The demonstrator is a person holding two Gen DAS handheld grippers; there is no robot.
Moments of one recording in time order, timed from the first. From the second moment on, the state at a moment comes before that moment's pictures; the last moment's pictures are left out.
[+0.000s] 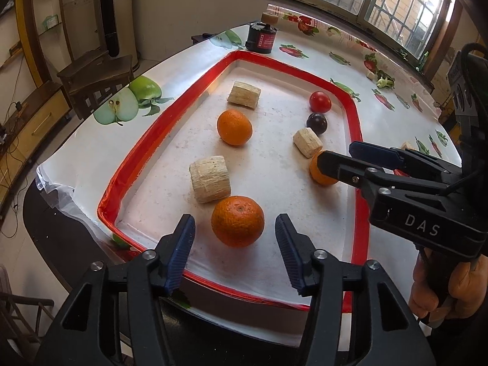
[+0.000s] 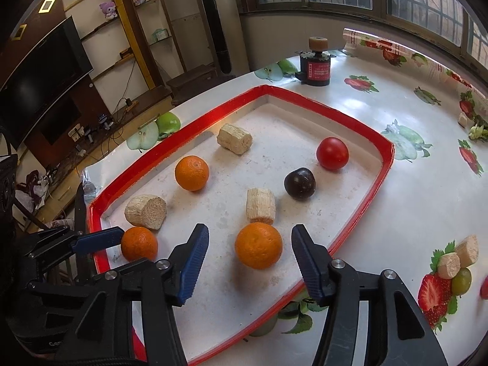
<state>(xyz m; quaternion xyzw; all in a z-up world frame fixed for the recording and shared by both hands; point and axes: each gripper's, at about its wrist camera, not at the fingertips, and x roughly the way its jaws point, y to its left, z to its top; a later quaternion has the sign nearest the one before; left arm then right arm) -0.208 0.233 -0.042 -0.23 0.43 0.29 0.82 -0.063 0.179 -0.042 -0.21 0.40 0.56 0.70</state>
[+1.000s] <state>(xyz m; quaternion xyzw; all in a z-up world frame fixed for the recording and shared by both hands) -0.158 0.168 -0.010 -0.19 0.42 0.22 0.86 0.012 0.013 -0.012 -0.12 0.40 0.45 0.79</state>
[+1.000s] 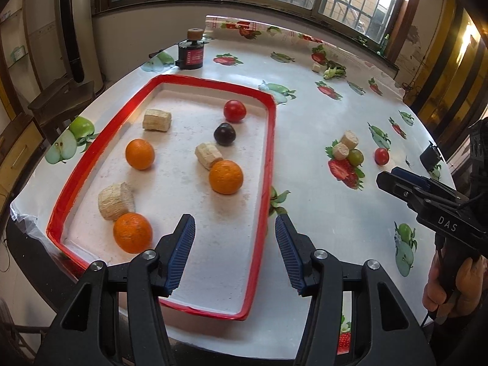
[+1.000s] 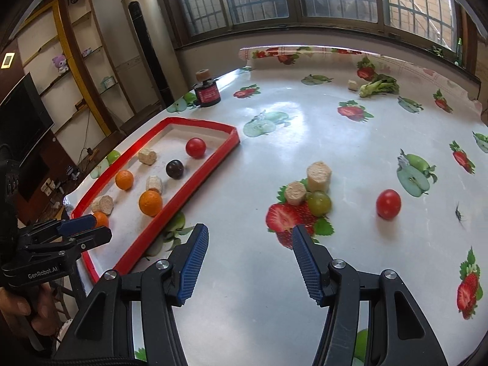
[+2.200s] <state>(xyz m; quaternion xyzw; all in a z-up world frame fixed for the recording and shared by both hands) -0.008 0.120 -0.036 -0.16 0.46 0.11 0.87 0.116 -0.037 -0.047 -0.10 0.44 0.36 0.82</state>
